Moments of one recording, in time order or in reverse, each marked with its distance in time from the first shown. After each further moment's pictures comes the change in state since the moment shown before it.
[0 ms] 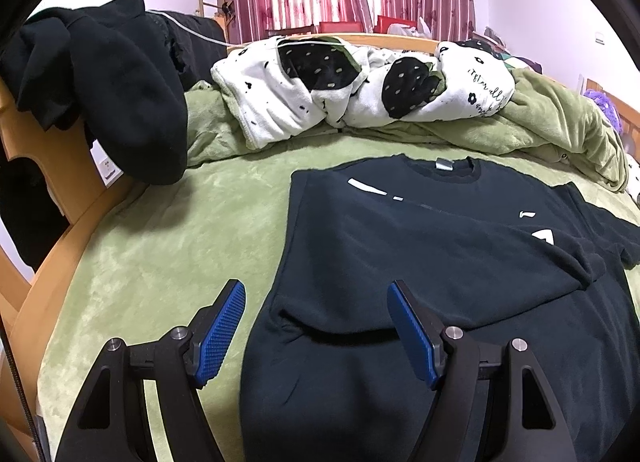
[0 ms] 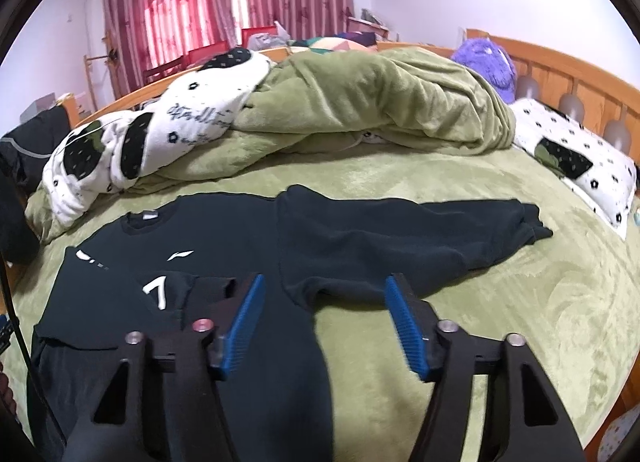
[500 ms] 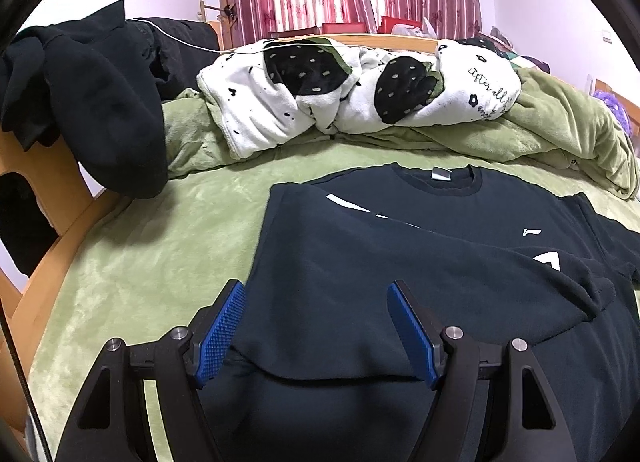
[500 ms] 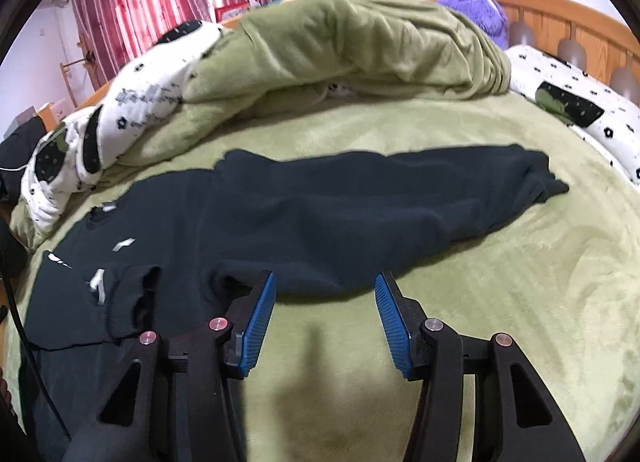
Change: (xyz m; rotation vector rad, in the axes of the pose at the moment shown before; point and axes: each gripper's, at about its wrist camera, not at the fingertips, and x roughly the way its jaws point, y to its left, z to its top) left arm 0.029 -0.043 0.018 -0.006 0.000 0.035; right arm 0.084 -0.078 -0.017 0.073 0.119 0.026
